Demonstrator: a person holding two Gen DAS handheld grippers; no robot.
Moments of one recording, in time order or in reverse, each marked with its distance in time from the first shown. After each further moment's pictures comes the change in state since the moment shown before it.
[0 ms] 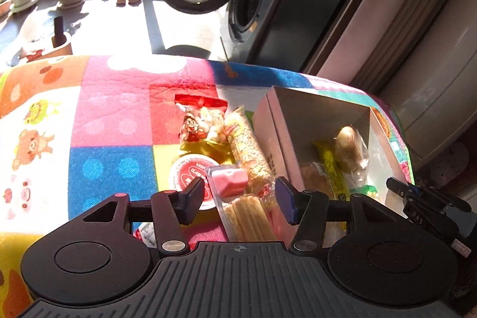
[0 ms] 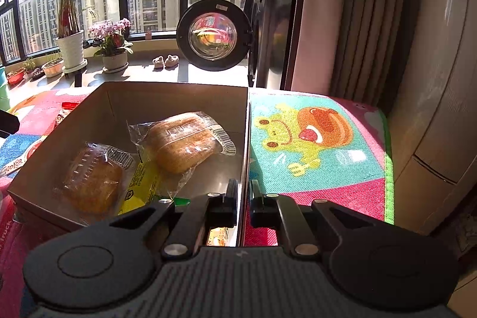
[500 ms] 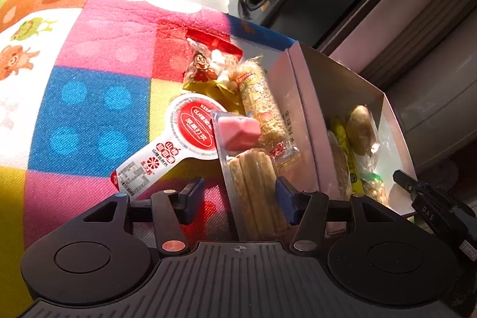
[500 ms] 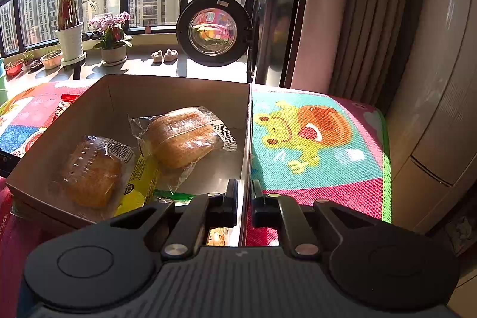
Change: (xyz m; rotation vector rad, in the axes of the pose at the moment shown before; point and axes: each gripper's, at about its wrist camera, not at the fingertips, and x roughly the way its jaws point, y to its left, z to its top) left arm 0.040 0.021 -0.039 -0.173 0.054 -0.069; right arm -0.001 0.004 0.000 -0.020 0.010 -0.013
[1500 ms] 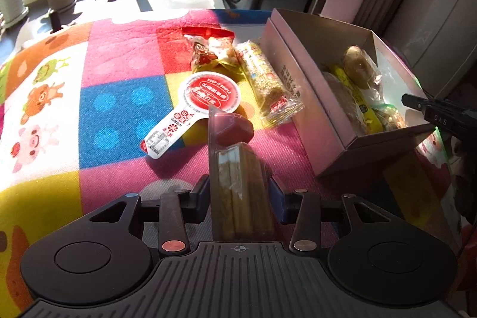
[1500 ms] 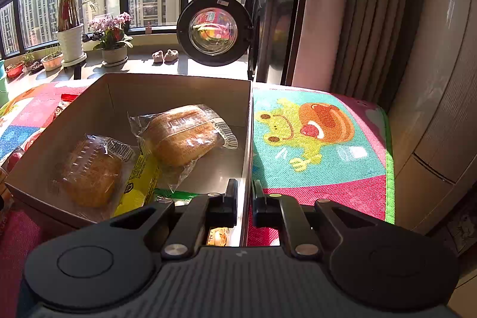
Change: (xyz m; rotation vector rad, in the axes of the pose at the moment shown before) left arm -0.037 -0.008 -0.036 0.316 0.025 0.130; right arm 0.001 0.000 -0.001 0.009 0.004 0.006
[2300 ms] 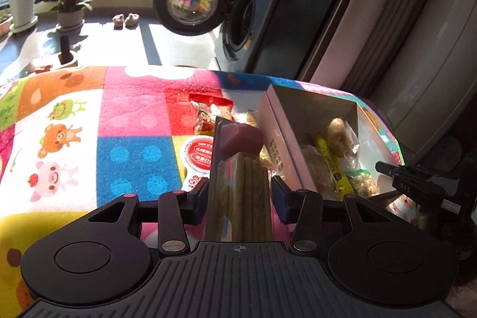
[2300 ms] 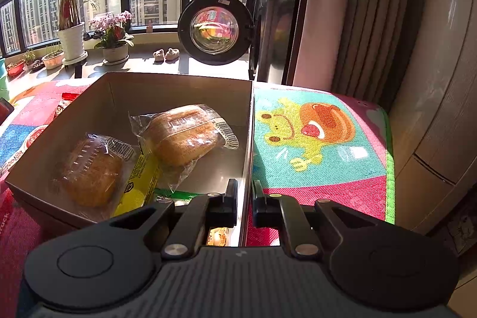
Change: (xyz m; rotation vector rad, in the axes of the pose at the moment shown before) left arm -0.057 0.008 0.028 -0.094 -0.208 -0.055; right arm -0.001 0.000 0.000 -0.005 0.003 0.003
